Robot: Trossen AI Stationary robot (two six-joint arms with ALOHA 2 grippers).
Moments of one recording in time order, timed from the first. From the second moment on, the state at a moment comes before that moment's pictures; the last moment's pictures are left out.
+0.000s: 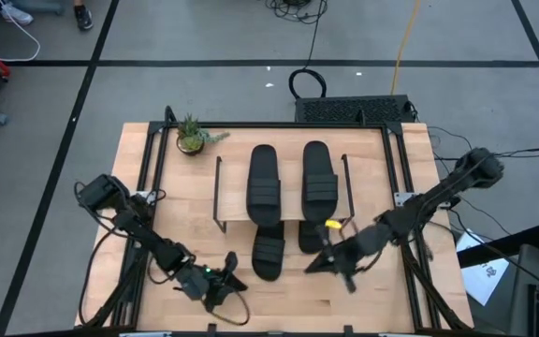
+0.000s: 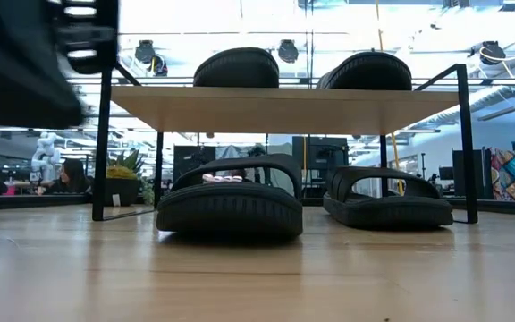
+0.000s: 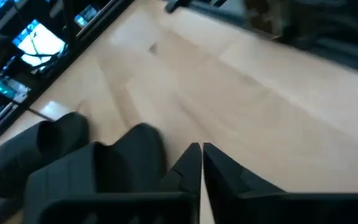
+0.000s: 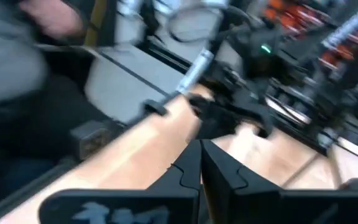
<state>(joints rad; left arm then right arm) -0.76 1.77 0.71 0.52 -0.43 0.34 0.56 1.33 0.72 0.37 0.12 -0.28</state>
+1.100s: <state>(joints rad) -0.63 1.94 1.09 0.05 -0.36 0.40 0.53 0.91 0.44 0.50 0.05 -0.27</state>
